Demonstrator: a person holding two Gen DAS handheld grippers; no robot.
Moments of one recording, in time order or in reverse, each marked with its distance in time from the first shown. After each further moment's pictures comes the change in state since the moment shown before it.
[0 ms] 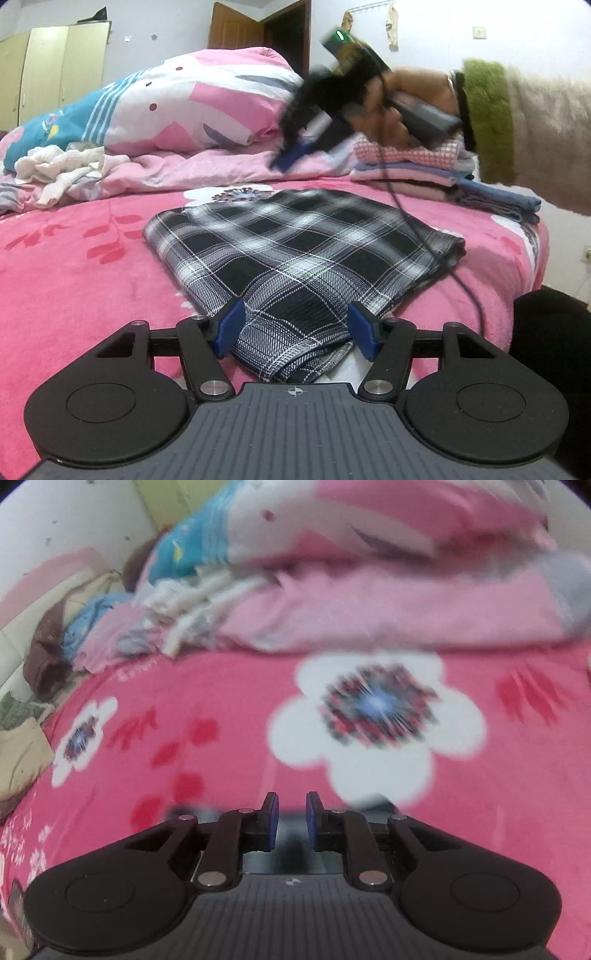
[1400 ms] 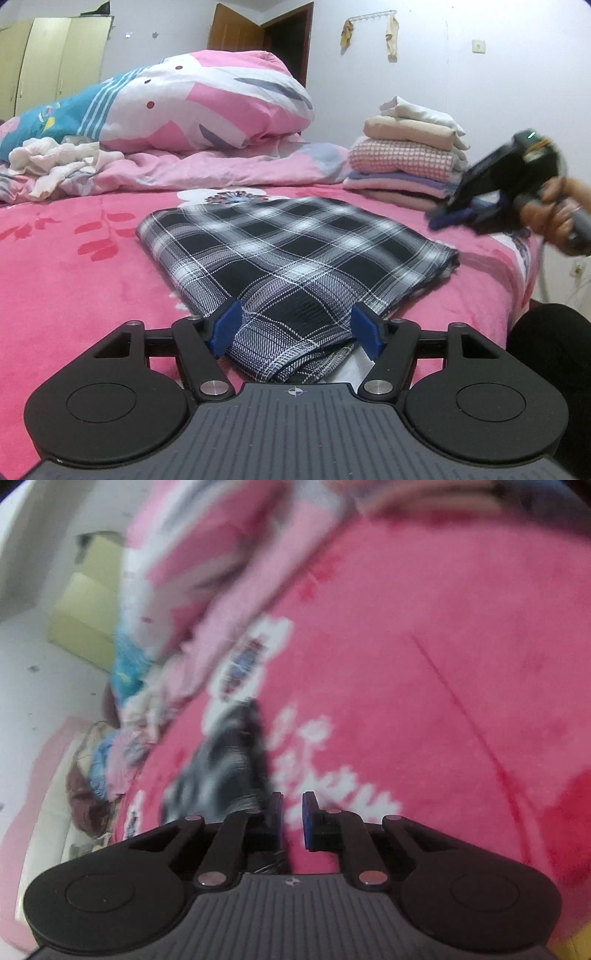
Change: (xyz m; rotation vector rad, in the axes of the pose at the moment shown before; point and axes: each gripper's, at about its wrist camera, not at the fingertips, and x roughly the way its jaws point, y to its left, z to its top) left arm 0.002 0.007 0.001 -0.038 -0.018 -0.042; right arm -0.117 -0.116 -0.208 0.586 -0.225 0.258
